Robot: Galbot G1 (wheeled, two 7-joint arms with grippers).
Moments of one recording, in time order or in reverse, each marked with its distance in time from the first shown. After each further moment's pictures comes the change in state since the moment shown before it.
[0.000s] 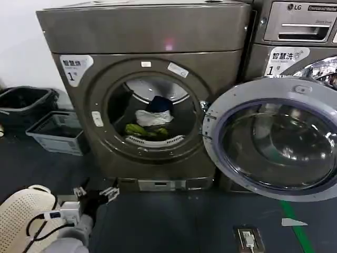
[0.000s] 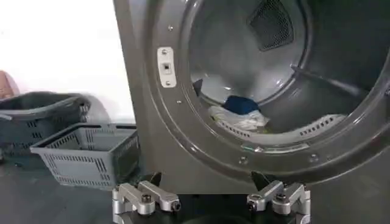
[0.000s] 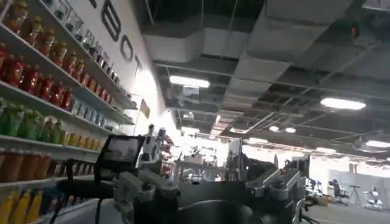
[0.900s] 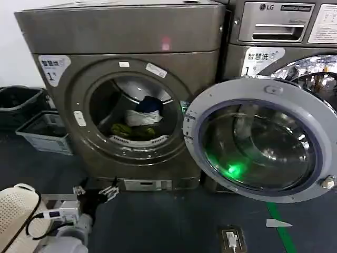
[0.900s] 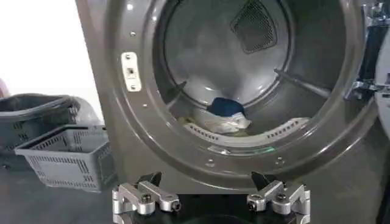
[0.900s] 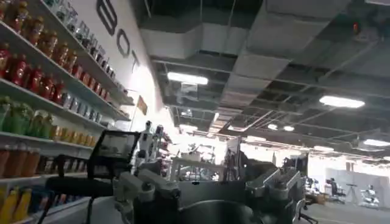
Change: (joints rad) left arm -0.005 0.007 -0.007 0.003 -0.005 0.000 0.008; right arm -0.017 0.032 0.024 -0.005 0.047 0.045 0.015
